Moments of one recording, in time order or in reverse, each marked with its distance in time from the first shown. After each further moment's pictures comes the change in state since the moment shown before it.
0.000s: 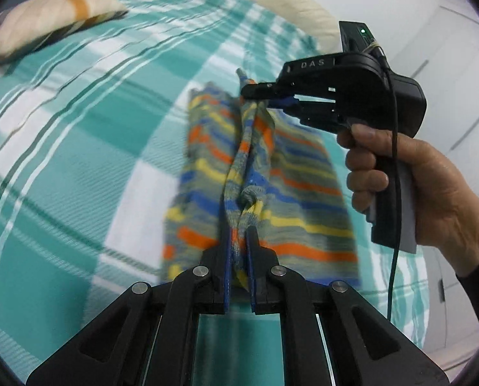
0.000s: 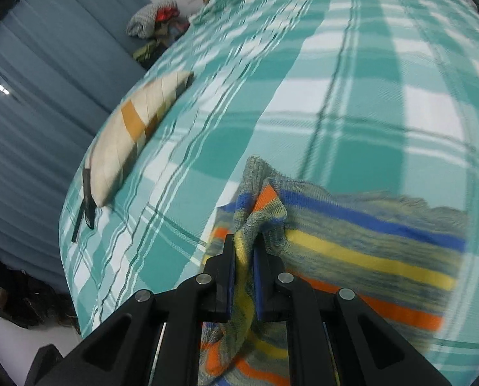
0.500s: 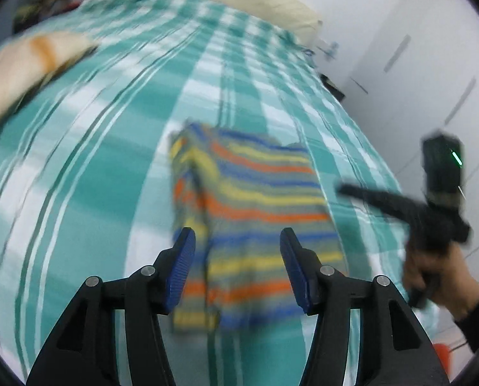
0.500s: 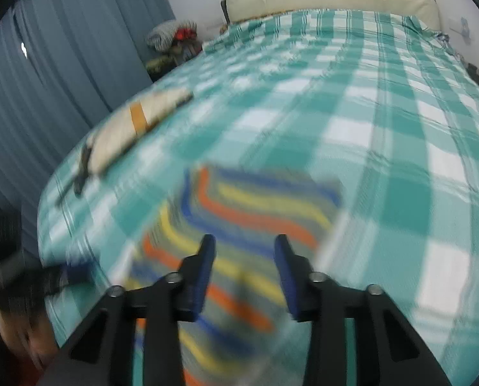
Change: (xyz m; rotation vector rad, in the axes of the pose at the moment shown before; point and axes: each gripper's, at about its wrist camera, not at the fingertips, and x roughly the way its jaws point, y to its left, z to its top) left arm -0.013 -0.037 0.045 0.202 -0.016 0.001; right arm -0.113 -0.034 -0.097 -0.206 -0.171 -0.136
